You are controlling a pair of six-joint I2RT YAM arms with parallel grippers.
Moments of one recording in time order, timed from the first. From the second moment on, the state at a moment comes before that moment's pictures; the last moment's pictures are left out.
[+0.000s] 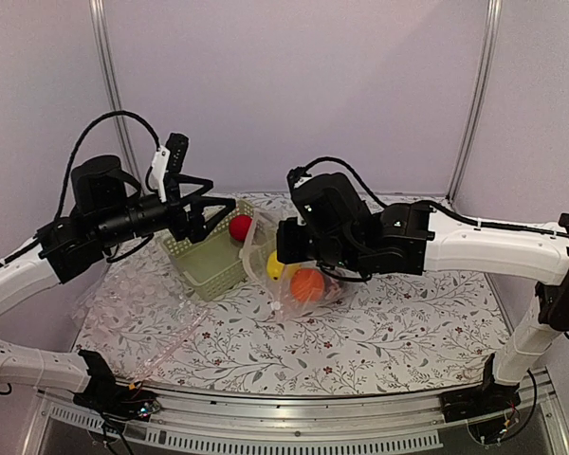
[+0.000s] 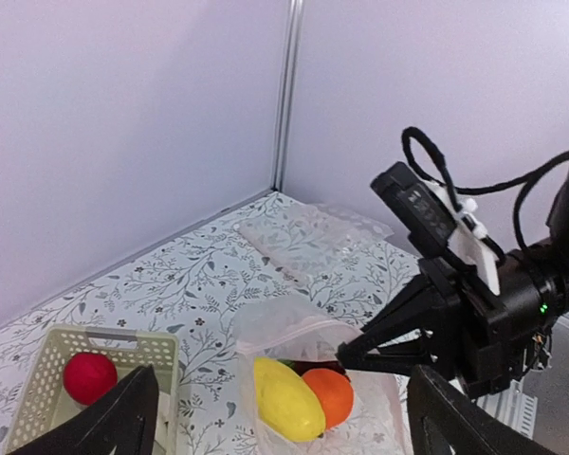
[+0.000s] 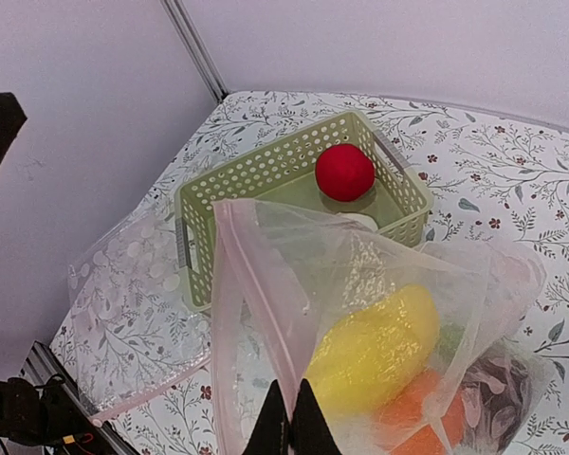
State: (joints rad) left arm -0.74 1.00 0.96 -0.07 0.19 -0.10; right arm 1.20 1.67 1.51 -0.38 0.48 0.62
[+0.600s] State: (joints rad) left arm -0.47 1.47 1.25 -0.33 0.13 -0.34; right arm 1.20 1.67 1.51 -0.38 0.48 0.62
